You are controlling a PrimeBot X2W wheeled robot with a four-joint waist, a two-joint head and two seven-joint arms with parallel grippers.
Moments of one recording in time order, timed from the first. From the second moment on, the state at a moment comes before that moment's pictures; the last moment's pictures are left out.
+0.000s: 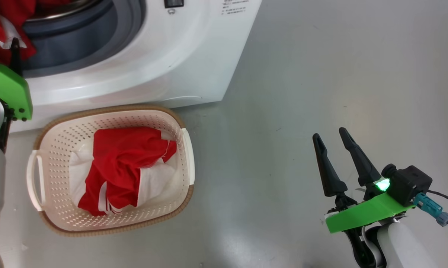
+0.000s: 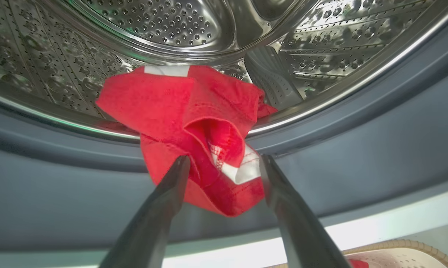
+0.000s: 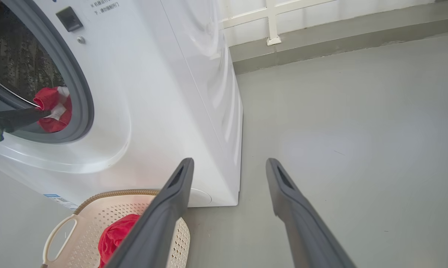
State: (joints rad) left arm -1.19 0.30 -0.11 1.28 -0.03 -0.10 -0.19; right arm -0.20 -0.05 0.14 0.18 0.44 0.12 -0.26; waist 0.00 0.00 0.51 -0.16
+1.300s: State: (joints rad) left arm -0.98 0.26 -0.03 0.92 -0.24 -0.12 -0.25; right arm -0.19 -0.05 0.13 0.19 0.44 0.12 -0.26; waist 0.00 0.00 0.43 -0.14
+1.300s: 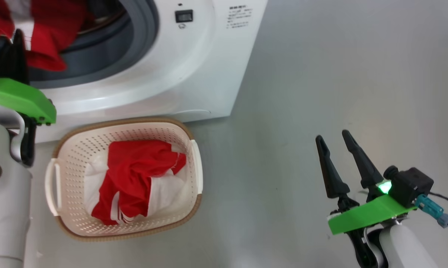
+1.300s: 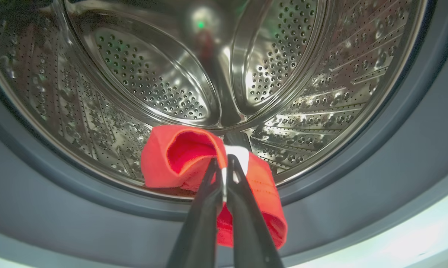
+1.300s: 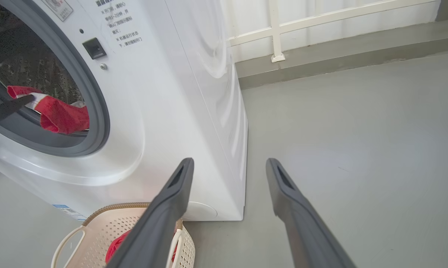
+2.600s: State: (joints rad) left arm -0.59 0.20 0.04 0.01 -0.33 -0.13 -0.26; right arm -0.08 -0.05 0.08 0.20 0.40 0.12 -0.26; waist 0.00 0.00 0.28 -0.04
